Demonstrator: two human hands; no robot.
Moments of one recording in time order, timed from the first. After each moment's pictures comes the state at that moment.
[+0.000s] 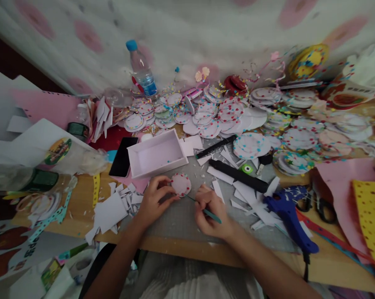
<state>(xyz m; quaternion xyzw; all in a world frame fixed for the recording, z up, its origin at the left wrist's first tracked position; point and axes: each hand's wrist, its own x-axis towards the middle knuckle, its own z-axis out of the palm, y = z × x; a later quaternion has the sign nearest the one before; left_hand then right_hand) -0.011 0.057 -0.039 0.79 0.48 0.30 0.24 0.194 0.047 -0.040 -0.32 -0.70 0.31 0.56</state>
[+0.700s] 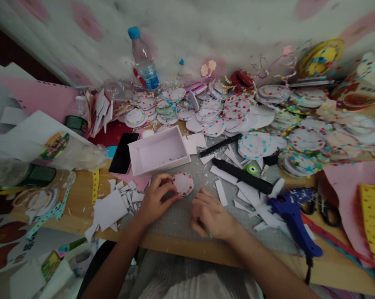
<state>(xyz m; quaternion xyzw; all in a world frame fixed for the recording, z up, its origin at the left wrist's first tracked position) -0.010 0.058 -0.039 0.79 0.47 0.29 0.26 0.202 0.049 -0.044 -0.25 -0.85 0.20 0.42</state>
